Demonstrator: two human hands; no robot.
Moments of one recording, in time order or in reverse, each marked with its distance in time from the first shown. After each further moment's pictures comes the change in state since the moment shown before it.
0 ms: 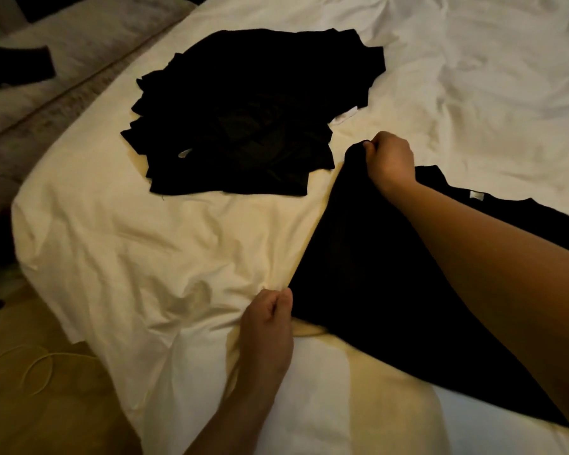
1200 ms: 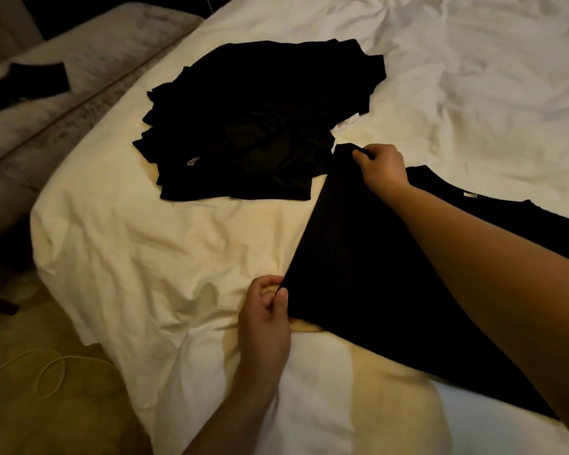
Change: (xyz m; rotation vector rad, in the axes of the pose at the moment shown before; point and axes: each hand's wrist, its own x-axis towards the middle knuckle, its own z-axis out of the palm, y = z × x) left_hand 0.000 0.002 -0.007 -0.116 0.052 -0.005; right_hand -0.007 -0.008 0.006 0.302 -0.091 0.046
